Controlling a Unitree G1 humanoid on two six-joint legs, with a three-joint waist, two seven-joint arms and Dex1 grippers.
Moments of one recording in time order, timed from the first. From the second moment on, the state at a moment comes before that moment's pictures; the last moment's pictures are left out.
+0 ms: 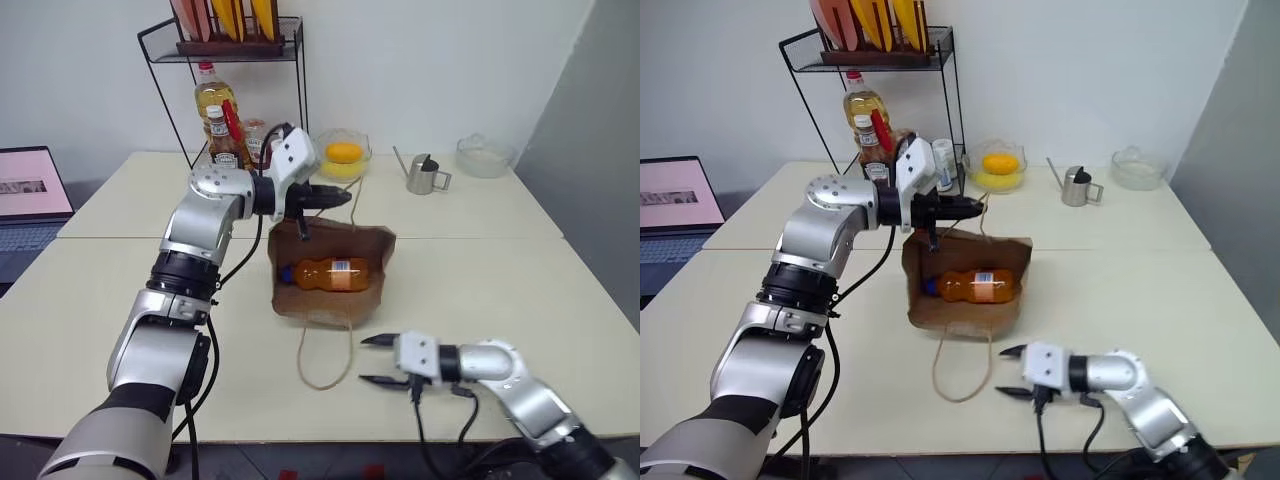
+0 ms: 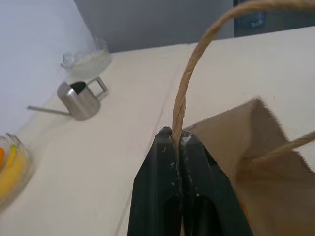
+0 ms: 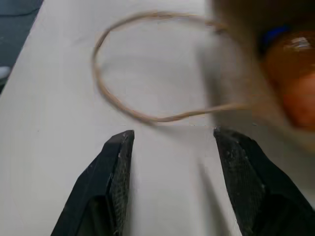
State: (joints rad) left arm -1.11 0.49 -0.12 0.43 -0.17 0.33 -1.17; right arm -0.26 -0.66 0.27 -0.33 0.15 0.15 0.94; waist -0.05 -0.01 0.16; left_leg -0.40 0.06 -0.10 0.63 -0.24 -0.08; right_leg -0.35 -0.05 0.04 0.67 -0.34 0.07
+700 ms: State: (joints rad) left arm -1.11 0.46 -0.11 0.39 -0.20 0.36 -1.08; right arm -0.80 -0.37 0.55 -0.11 -0.16 0.58 0.54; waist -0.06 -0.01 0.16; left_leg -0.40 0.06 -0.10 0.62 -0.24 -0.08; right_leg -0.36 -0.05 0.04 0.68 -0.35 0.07
